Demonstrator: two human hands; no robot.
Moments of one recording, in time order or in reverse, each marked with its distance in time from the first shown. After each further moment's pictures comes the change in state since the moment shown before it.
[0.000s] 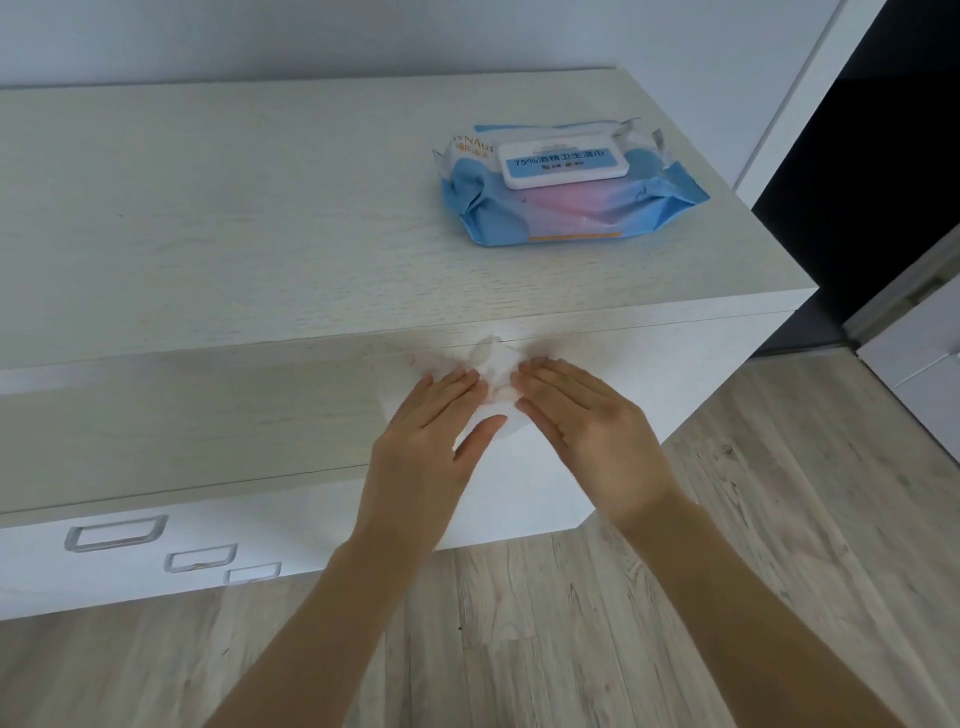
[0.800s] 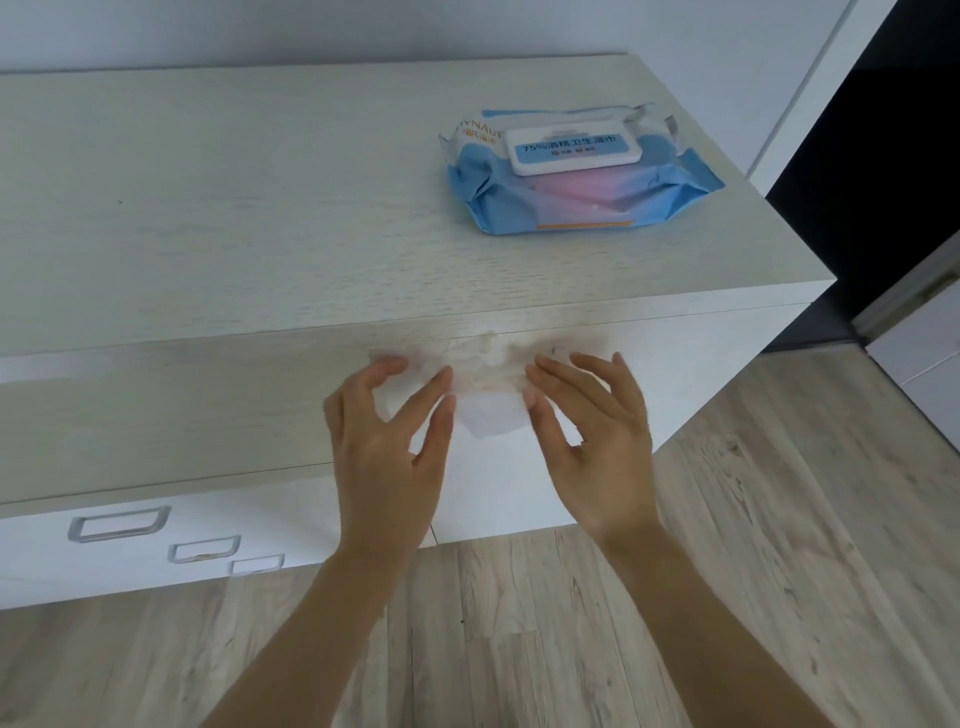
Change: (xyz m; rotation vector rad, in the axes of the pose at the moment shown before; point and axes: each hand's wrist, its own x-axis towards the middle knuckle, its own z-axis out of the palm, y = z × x) left_hand -0.013 -0.011 -0.002 -0.014 0.130 -0.313; right_hand -0.008 -0.022 0.006 0.218 0.133 0.361
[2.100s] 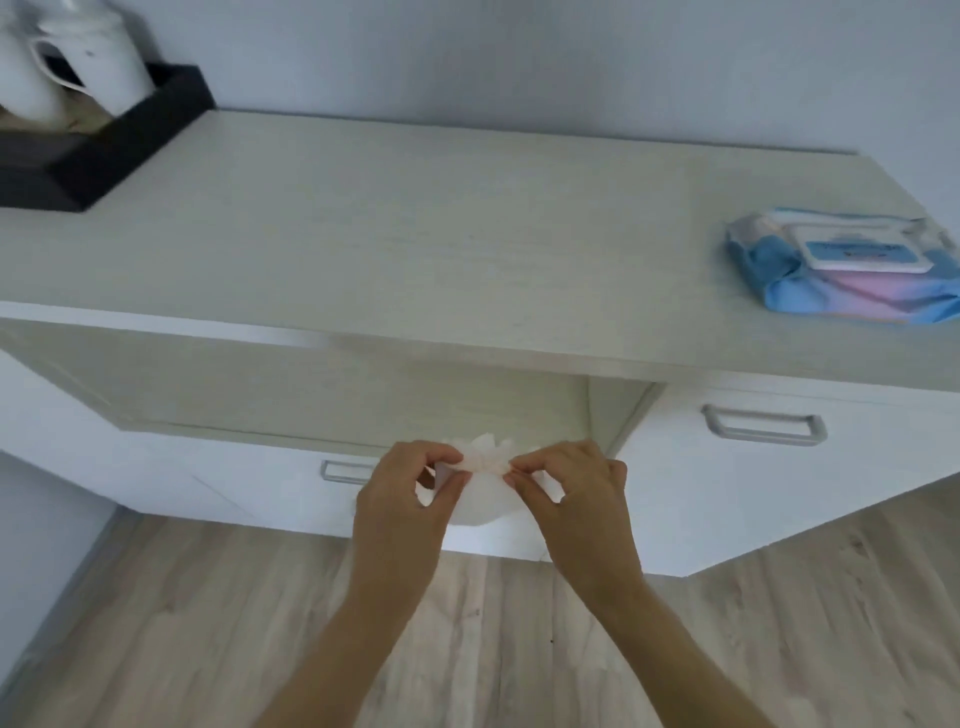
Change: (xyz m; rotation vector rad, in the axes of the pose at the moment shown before) left_hand -0.013 -0.108 -0.195 -0.204 -0.088 -0.425; right_hand -0.031 -0.200 0.085 0.214 -0.422 0.092
